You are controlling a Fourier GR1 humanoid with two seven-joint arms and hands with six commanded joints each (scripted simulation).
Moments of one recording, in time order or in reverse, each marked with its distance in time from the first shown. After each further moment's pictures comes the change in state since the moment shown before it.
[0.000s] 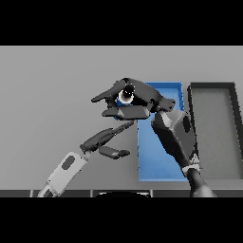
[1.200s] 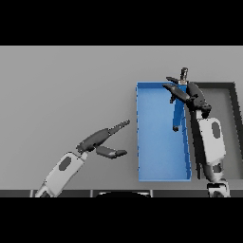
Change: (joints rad) left arm 0.017 0.037 0.007 -0.030 -0.027 0.021 0.013; right arm 0.414 -0.263 -0.095 0.393 0.275 -0.254 0.051
